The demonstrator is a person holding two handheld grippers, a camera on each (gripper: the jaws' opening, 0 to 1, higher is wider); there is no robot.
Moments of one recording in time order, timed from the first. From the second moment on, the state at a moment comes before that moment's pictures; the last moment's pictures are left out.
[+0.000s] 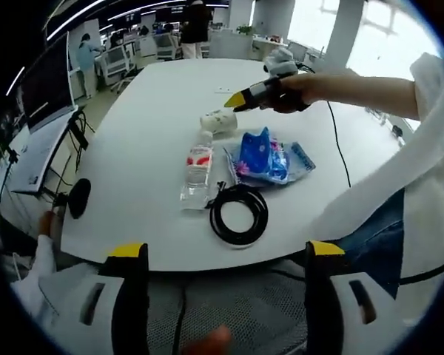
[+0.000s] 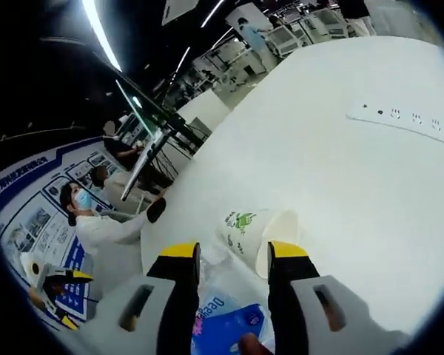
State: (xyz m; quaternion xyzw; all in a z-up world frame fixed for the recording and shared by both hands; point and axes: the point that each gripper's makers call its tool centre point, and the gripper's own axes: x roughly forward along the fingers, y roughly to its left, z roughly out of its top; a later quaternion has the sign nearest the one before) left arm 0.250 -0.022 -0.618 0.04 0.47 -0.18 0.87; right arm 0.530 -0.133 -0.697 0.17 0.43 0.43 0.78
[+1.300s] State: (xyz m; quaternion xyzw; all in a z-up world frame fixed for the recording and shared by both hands) left arm 0.274 -0.103 -0.623 0.09 0.45 -0.28 0.84; right arm 0.499 -0.225 -0.644 -0.03 0.39 0.51 0.77
